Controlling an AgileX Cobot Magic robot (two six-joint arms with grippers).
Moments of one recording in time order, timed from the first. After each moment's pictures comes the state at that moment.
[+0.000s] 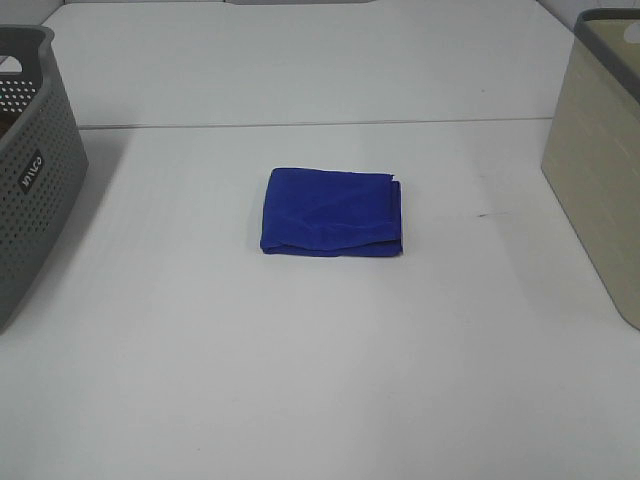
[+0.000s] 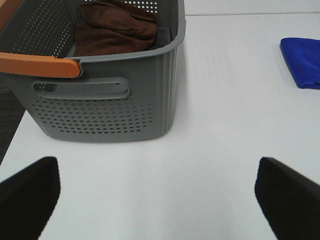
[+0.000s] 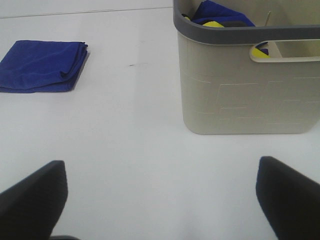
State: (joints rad) left arm 0.06 -0.01 -0.50 -0.02 1.06 0.03; right arm -0.02 0.00 -0.50 0.09 1.05 -0.03
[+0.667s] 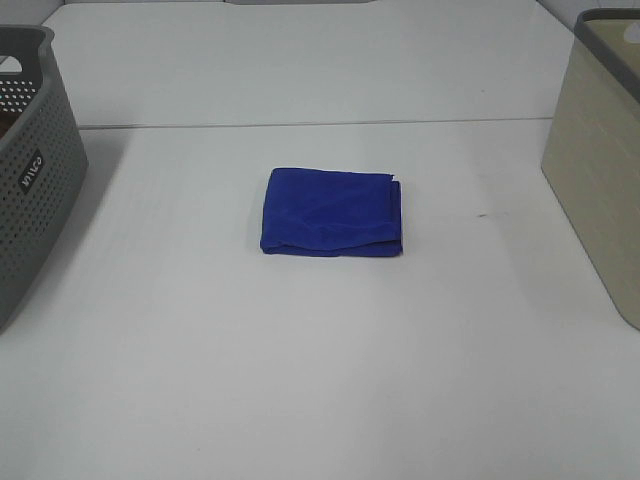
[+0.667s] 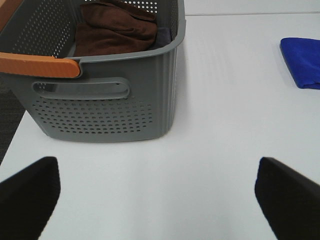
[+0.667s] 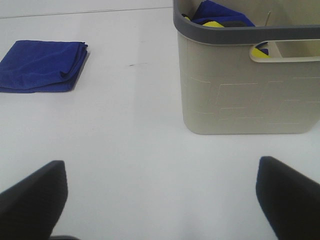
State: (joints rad) left arm 0.06 -0.01 -0.50 -0.02 1.06 0.03; right arm -0.02 0.00 -0.50 0.09 1.05 -0.03
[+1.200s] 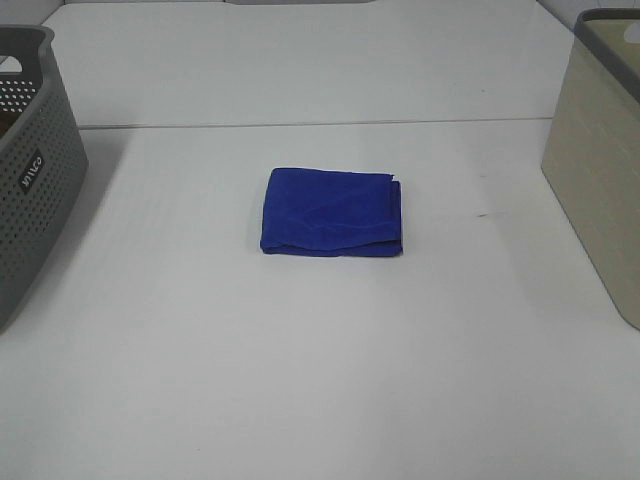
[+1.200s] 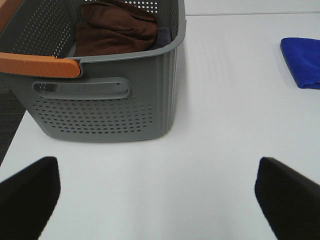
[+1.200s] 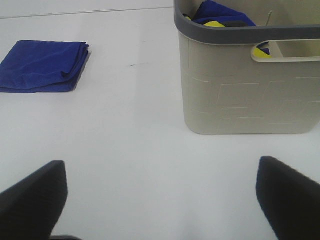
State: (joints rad) left arm 0.06 -0.01 -0.50 -0.02 1.06 0.03; right arm -0.02 0.00 -0.50 0.09 1.05 -0.03
